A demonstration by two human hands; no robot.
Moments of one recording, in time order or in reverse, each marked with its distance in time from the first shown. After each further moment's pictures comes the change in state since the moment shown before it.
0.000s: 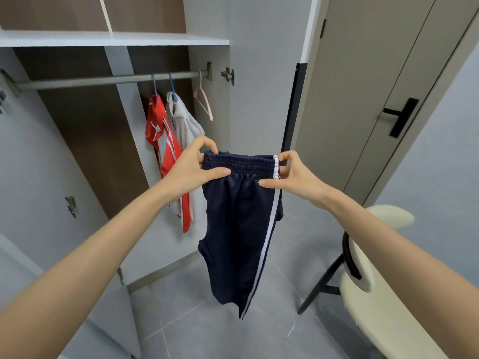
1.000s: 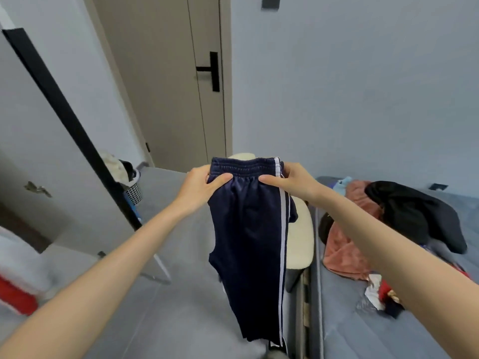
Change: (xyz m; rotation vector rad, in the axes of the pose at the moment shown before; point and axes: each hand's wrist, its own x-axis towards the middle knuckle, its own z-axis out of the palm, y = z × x) left_hand 0.072 0.036 0.355 0.004 -0.563 0.202; right_hand -0.238 0.124 -0.186 0.021 0.653 0.391
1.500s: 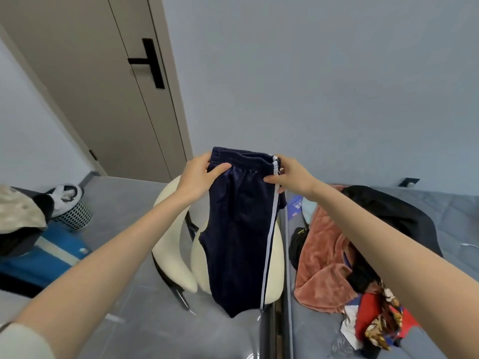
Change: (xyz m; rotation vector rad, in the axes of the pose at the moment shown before) left_hand 0.250 0.020 0.156 0.030 -0.062 0.051; right_hand 0.153 0.100 -0.194 -0.104 0.125 0.075
